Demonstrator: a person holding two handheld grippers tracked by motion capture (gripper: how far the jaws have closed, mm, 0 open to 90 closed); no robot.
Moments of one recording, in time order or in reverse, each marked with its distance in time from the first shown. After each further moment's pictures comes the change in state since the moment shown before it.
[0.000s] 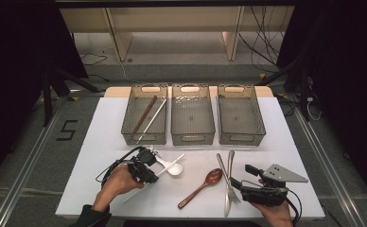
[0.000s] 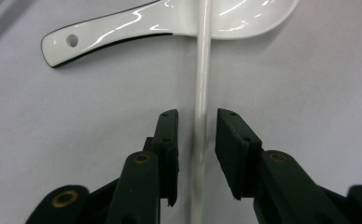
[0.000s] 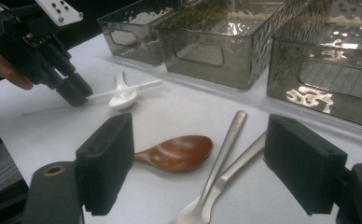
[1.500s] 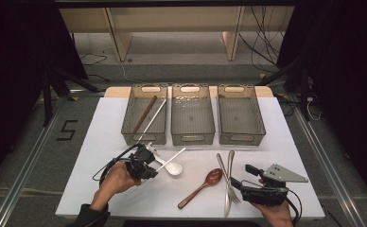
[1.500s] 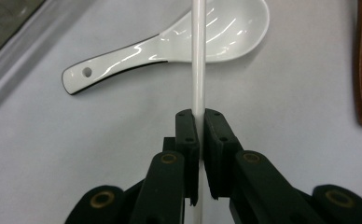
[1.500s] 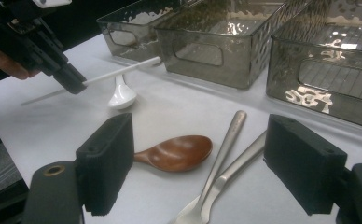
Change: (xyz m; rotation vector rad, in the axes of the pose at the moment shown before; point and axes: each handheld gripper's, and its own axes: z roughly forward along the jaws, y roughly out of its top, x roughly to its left) left arm 0.000 0.000 -0.020 -0.099 -0.005 0.060; right arm 0.000 0.000 0.000 0.000 -0.001 0.001
